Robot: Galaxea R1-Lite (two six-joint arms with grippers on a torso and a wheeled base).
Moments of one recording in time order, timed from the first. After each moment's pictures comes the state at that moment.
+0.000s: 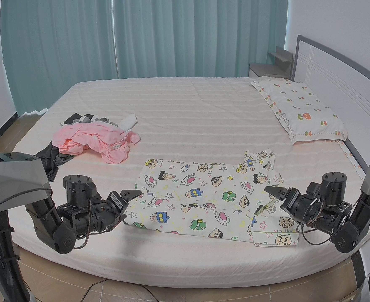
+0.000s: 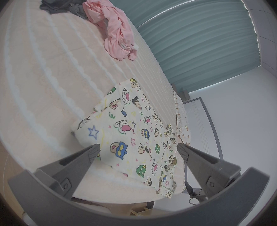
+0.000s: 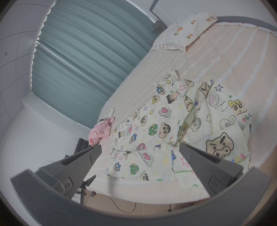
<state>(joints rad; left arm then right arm) -0.26 2.16 -0.51 -1.15 -0.24 -1.04 0.27 2.05 -0.32 -1.32 0.13 0.86</state>
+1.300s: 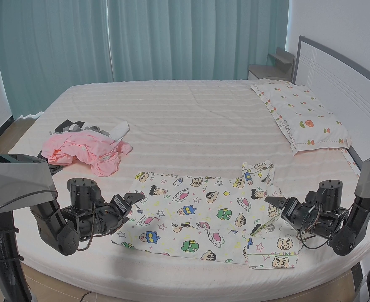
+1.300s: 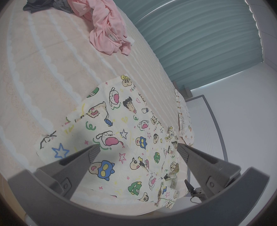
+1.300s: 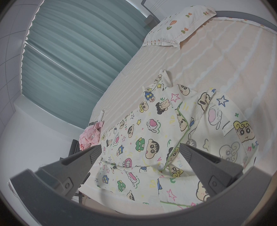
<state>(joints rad) -0.28 2.19 -0.52 -1.16 -0.23 -1.02 0.26 2.10 -0.30 -1.33 0.13 0.86</state>
